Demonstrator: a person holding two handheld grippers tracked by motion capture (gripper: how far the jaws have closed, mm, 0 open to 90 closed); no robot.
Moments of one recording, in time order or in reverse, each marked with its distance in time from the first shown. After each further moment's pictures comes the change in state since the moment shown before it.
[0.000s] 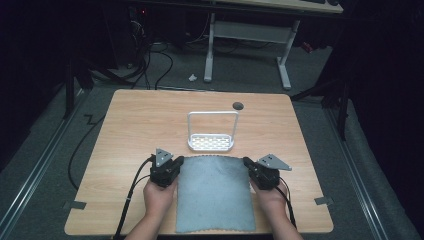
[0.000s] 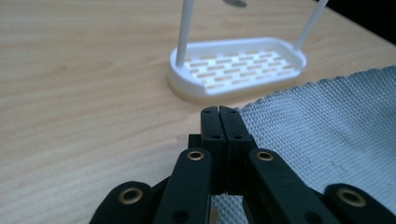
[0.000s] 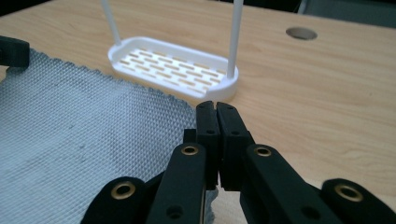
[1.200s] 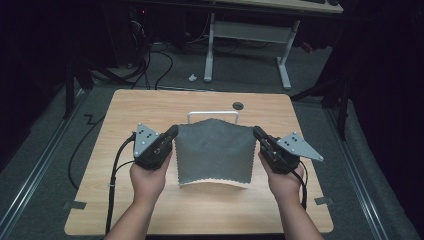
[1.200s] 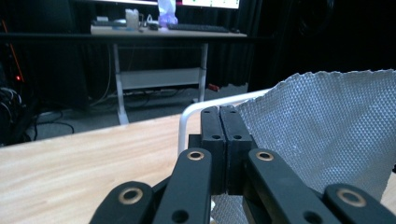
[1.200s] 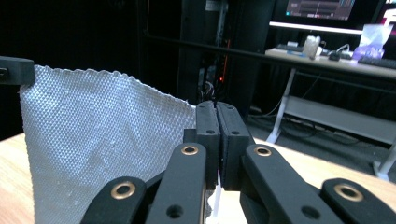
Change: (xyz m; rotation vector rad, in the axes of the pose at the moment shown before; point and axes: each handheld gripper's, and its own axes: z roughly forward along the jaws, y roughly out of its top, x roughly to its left) left arm -0.021 0.098 -0.079 -0.319 -0.017 0.113; right arm 0.008 0.104 -0.070 -0.337 -0.014 -0.075
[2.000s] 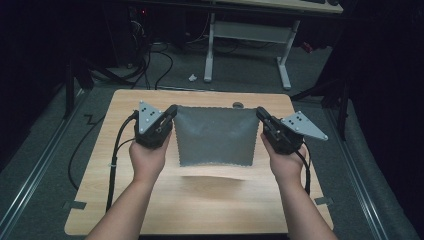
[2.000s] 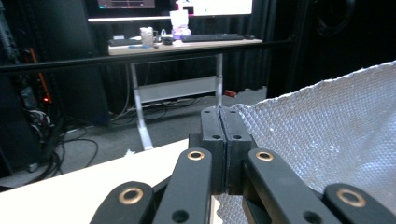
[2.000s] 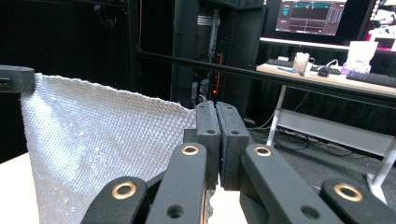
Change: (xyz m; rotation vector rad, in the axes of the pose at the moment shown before) left arm 0.018 0.034 0.035 0.002 0.071 0.087; right arm -0.019 0.032 0.025 -0.034 -0.024 0.005
